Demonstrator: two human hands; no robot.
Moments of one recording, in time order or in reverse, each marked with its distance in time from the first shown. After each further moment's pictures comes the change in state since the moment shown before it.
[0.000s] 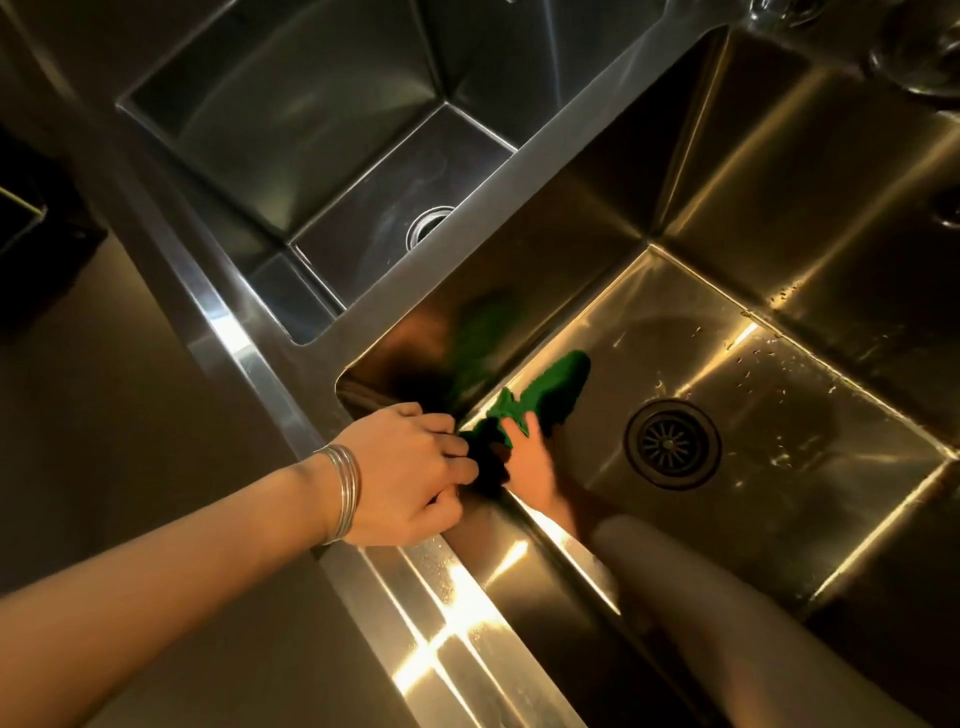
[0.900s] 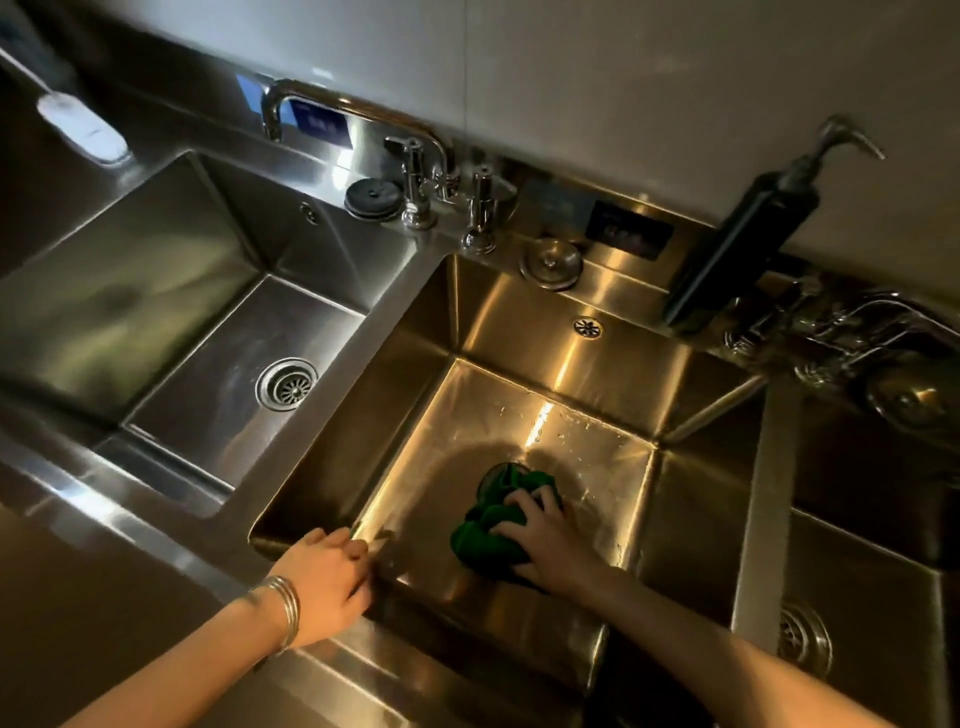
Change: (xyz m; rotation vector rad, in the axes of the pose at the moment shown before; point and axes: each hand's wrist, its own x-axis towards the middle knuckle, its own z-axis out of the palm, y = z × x) left_hand 0.004 0.009 -0.014 0.048 -0.141 0.004; right_hand -0.196 -0.067 -0.228 -0.167 0.024 0.385
